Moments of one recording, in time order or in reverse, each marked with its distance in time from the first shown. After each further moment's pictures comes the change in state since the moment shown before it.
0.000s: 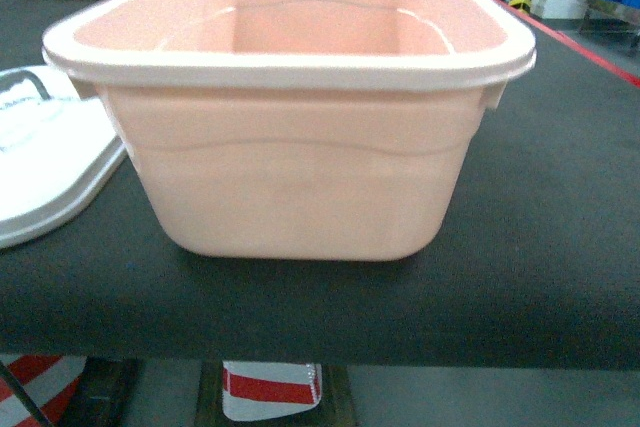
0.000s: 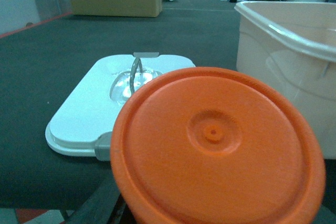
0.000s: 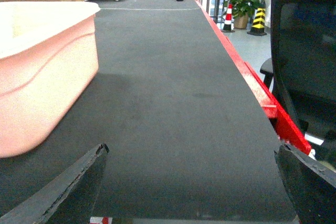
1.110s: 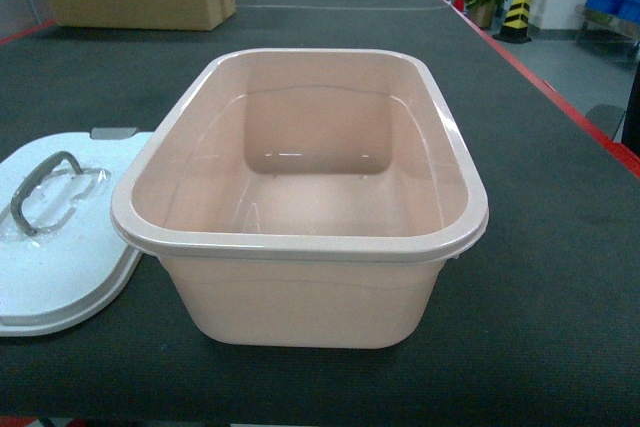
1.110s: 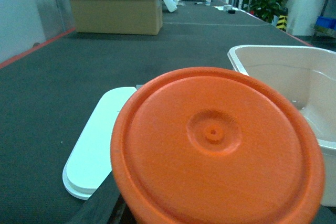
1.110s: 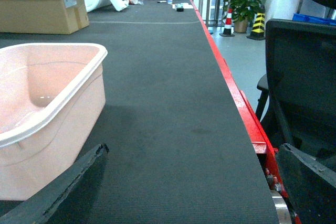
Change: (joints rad) left arm 0.000 0.000 0.000 0.001 0.001 0.000; right arm 0.000 0.000 0.000 0.000 0.000 0.000
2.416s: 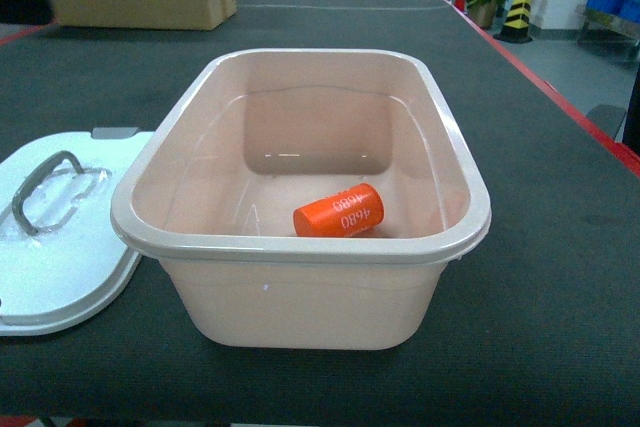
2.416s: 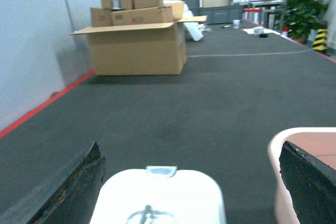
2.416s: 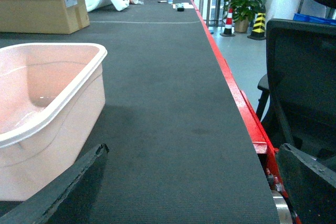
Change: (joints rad) left arm -0.140 1.449 0.569 0.998 -0.249 0.106; right arm 0.000 0.000 0.000 0.000 0.000 0.000
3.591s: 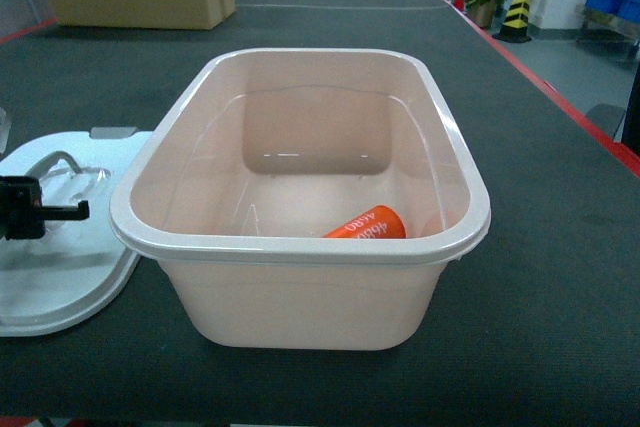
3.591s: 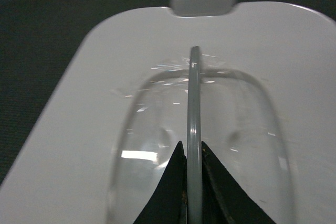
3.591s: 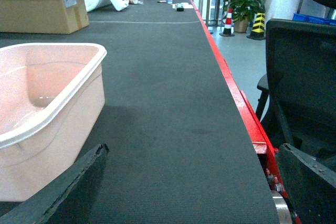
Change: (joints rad) left arm 0.256 0.758 0.303 0.018 0.167 -0.003; right arm 0.000 0.000 0.000 0.000 0.000 0.000
